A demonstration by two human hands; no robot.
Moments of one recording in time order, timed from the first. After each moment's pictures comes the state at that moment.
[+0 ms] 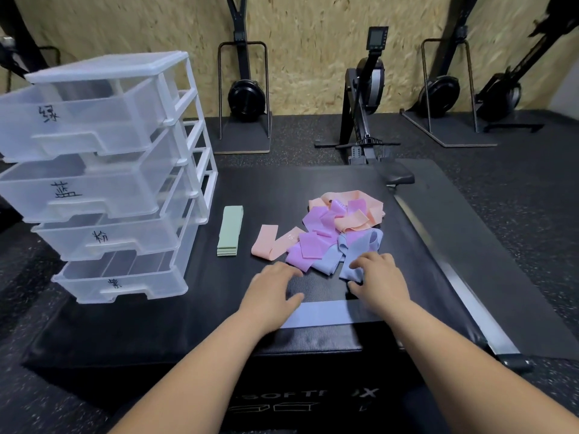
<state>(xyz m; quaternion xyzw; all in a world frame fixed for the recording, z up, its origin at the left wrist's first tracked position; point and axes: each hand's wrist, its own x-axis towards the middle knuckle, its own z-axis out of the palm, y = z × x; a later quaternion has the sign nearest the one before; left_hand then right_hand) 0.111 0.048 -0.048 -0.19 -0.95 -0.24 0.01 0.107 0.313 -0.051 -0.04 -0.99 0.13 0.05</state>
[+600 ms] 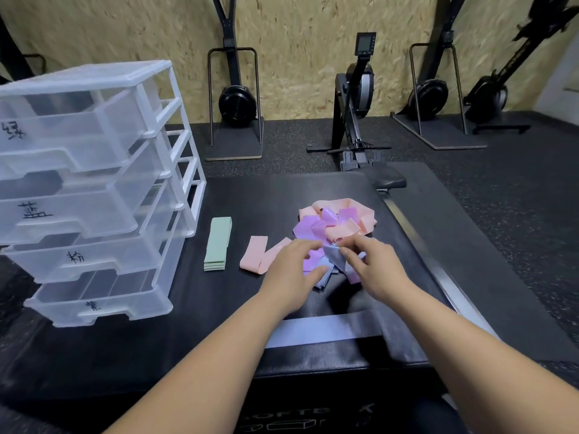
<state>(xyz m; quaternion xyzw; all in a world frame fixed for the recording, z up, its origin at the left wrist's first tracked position) 0.075 0.111 -0.001 -0.19 -0.90 -0.38 0.05 0.090 0.323 0.004 0.05 -0.91 0.39 0.13</state>
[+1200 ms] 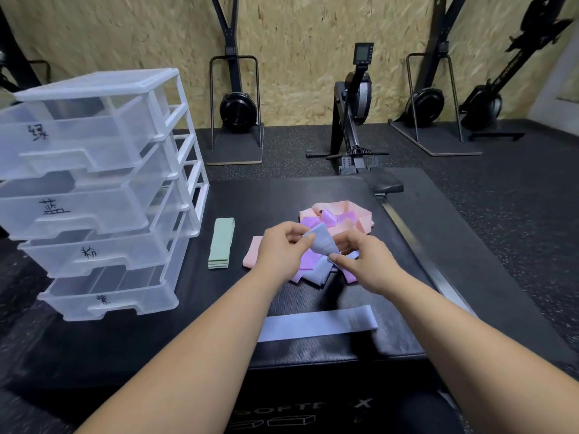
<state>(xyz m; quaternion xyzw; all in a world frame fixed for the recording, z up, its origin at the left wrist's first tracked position) 0.074 0.103 0.041 -0.06 -0.80 -0.59 0.03 0.098 0.314 0.024 0.06 -0.90 0.43 0.05</state>
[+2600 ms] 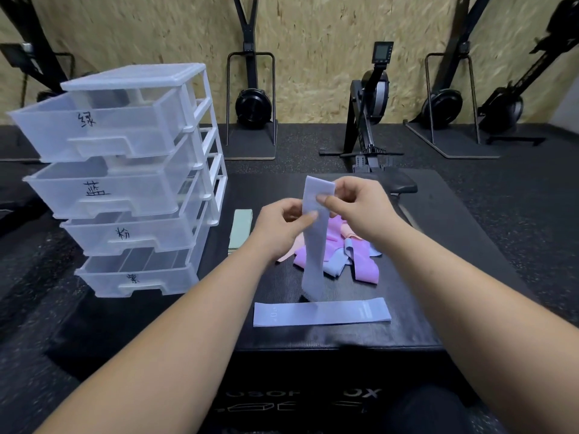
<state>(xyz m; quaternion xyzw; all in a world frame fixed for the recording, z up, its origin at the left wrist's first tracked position) 0.075 0.052 0.071 -0.12 -0.76 -0.64 0.02 0.091 0.248 0.118 0.11 -0.82 0.55 0.11</state>
